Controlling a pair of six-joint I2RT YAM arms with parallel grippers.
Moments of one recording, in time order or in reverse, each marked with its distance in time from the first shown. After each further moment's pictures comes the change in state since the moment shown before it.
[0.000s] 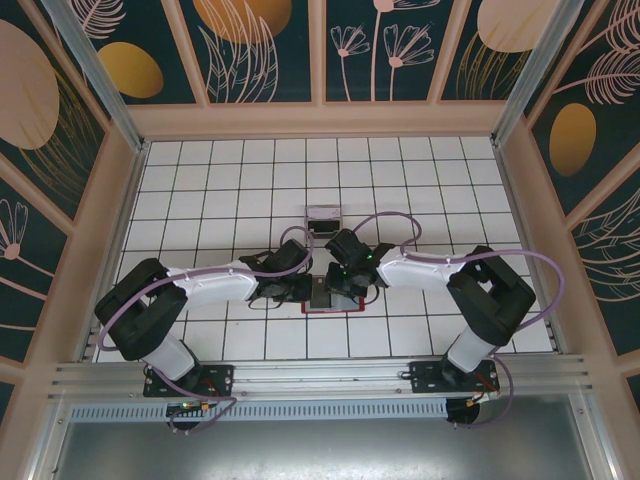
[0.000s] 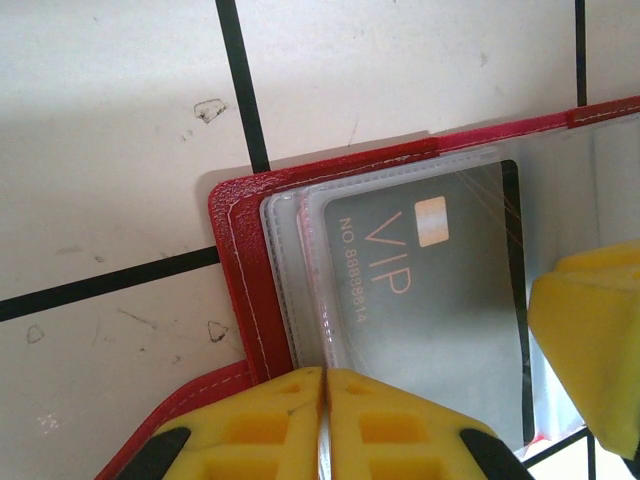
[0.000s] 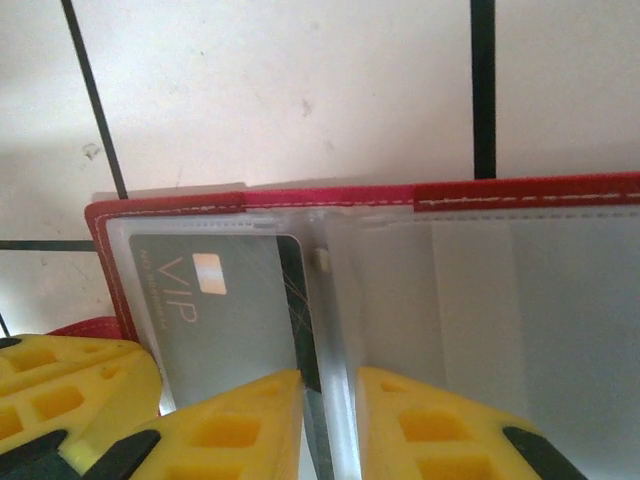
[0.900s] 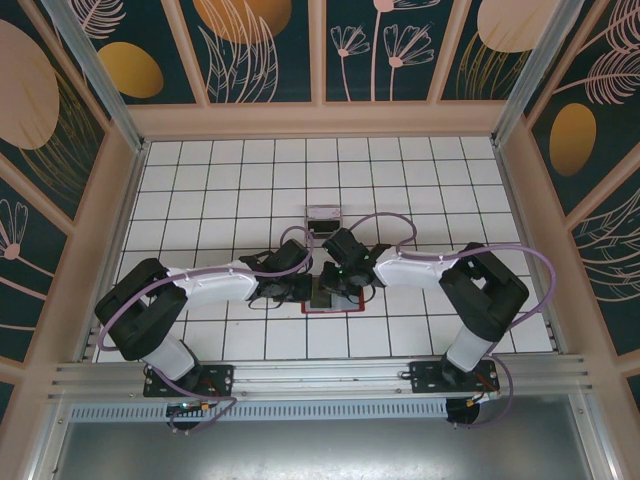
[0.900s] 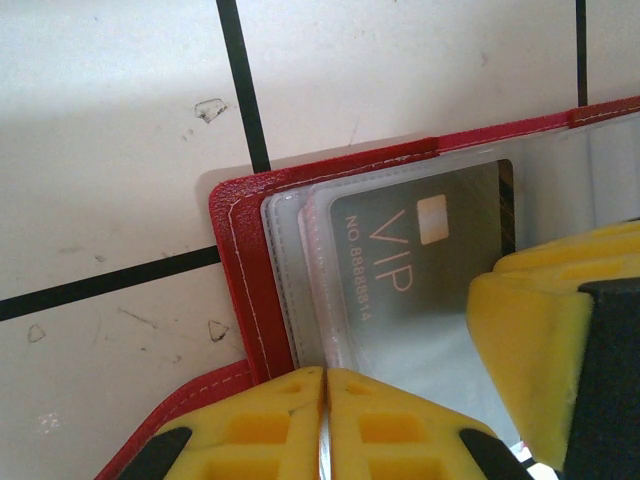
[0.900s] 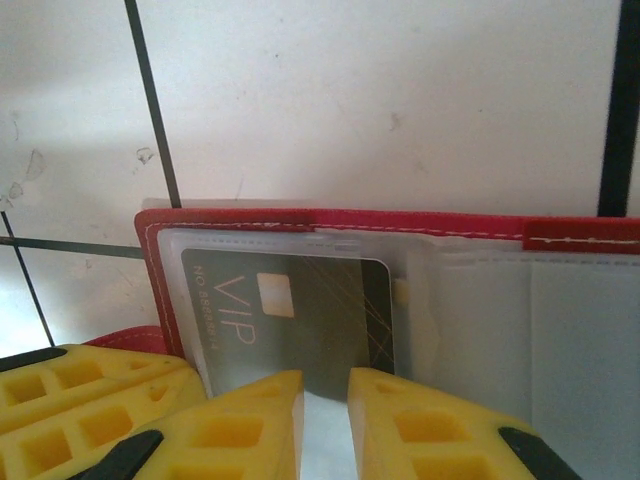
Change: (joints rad) left arm 0.000 0.000 0.001 -0.003 -0.001 0.000; right arm 0.000 0.041 0.002 0.080 -0.041 -0.004
